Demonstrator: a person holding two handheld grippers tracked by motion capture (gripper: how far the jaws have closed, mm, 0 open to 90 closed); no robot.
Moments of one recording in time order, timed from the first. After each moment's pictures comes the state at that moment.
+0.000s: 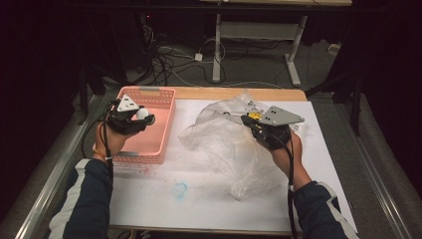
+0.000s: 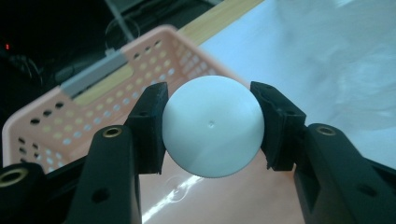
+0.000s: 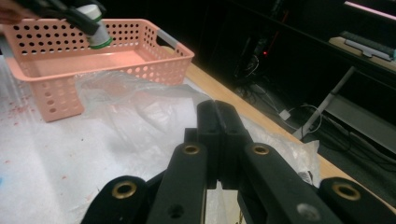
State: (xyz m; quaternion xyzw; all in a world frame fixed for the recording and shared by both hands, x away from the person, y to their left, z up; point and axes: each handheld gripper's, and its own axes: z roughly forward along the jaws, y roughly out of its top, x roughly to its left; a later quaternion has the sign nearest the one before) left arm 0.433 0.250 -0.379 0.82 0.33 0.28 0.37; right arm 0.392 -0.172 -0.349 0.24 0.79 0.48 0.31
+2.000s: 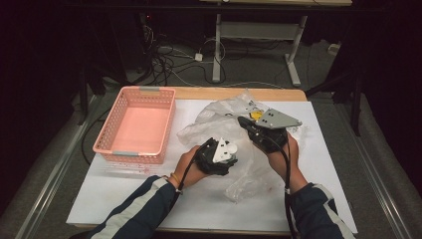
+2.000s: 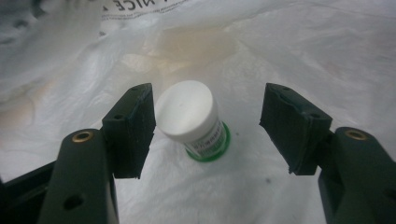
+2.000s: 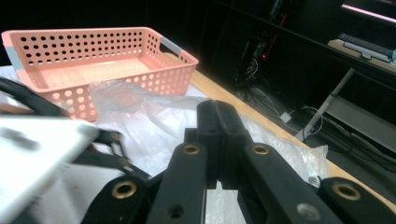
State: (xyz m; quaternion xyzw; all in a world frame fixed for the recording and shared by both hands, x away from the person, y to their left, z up) left arm 0.371 0.039 -0.436 0.88 0.12 0.24 0.38; right arm 0.382 -0.162 -0.349 0.25 0.78 0.49 0.30
